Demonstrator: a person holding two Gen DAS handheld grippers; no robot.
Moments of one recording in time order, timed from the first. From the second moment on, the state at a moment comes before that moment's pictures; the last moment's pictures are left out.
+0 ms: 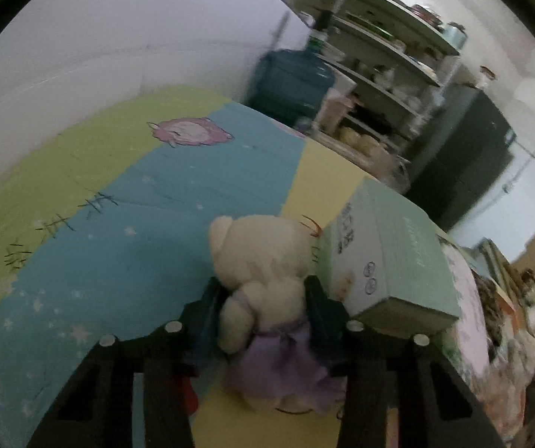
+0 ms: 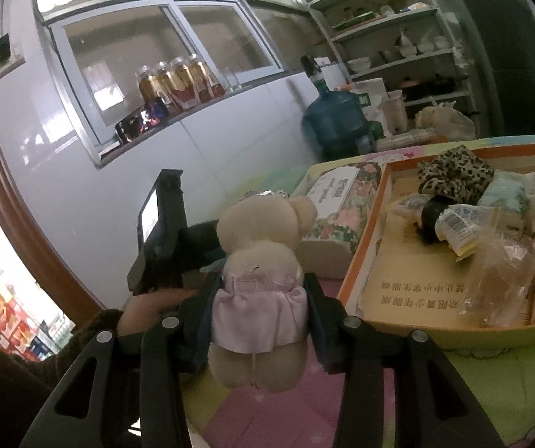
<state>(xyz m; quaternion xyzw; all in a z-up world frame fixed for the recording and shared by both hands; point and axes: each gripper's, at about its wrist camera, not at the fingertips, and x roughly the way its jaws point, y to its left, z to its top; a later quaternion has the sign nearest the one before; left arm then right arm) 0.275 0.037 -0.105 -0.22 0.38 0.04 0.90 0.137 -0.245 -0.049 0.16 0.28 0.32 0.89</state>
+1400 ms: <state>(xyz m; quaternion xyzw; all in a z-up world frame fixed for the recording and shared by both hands) 0.165 -0.036 -0.012 -0.08 0.25 -0.08 0.96 0.098 -0.256 -0.020 0.15 0.22 0.24 0.93</state>
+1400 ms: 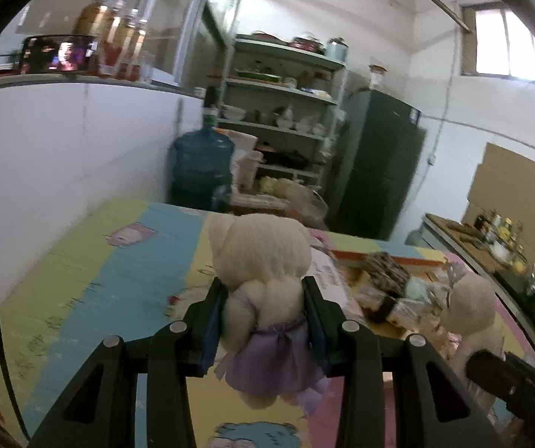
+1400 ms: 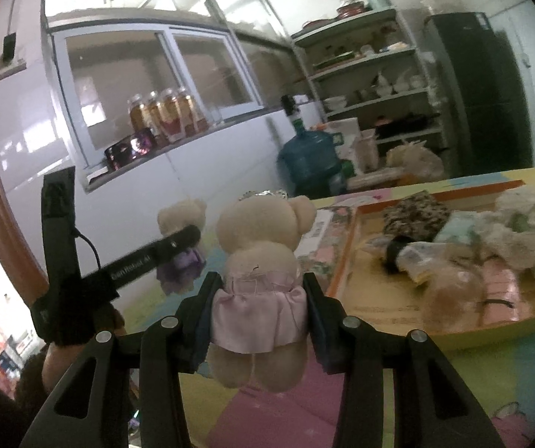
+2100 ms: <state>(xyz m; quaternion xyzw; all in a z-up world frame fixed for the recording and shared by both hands) 0.174 -0.143 -0.022 -0.05 0.28 -0.20 0.94 0.083 -0.343 -0.025 0.19 0.21 0.14 0.95</state>
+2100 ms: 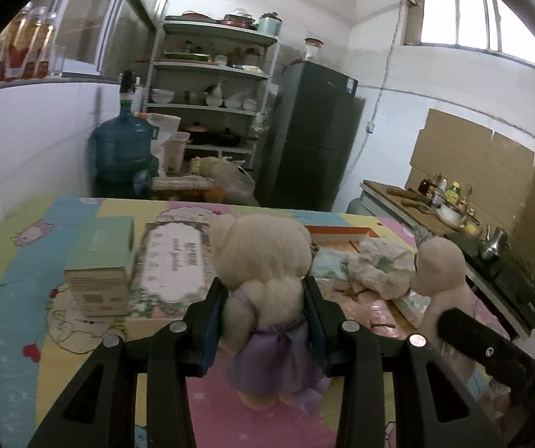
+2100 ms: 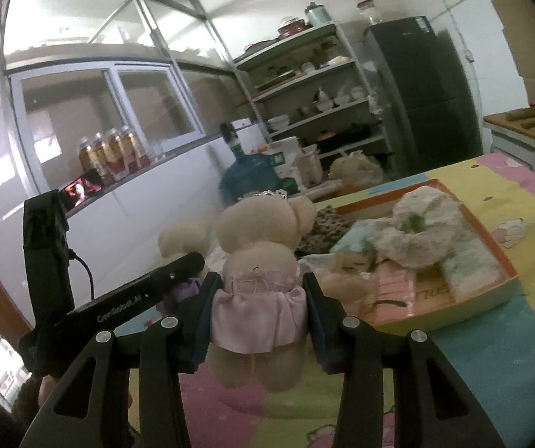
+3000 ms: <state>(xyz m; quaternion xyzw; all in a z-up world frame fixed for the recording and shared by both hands) 0.198 -0.195 -0.045 -0.03 0.31 -0.21 0.93 0.101 -0.410 -0.037 0.23 0.20 0.09 0.95</state>
